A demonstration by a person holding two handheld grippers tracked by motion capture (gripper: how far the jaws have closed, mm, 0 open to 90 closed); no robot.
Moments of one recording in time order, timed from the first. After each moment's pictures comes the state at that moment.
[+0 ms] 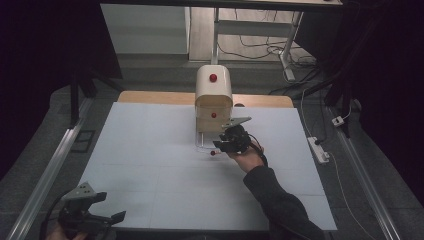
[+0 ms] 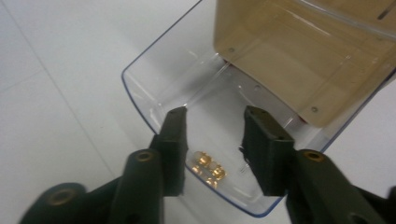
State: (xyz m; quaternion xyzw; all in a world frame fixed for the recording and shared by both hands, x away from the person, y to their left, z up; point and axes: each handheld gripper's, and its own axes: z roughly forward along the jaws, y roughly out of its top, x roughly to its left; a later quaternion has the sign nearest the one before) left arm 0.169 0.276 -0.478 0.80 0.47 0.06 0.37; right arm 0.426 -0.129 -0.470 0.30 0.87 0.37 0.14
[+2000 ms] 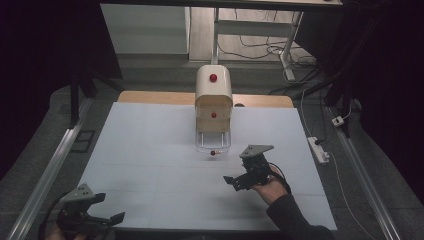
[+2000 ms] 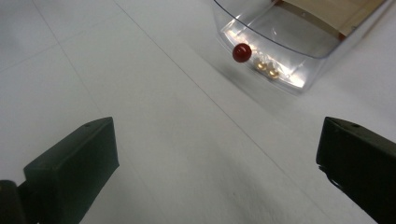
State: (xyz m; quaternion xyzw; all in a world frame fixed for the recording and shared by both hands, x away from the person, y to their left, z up) left arm 0.165 0.276 -0.478 0.79 0.47 0.06 0.37; right arm 0.334 -0.184 -0.469 0.28 0.88 0.38 0.11
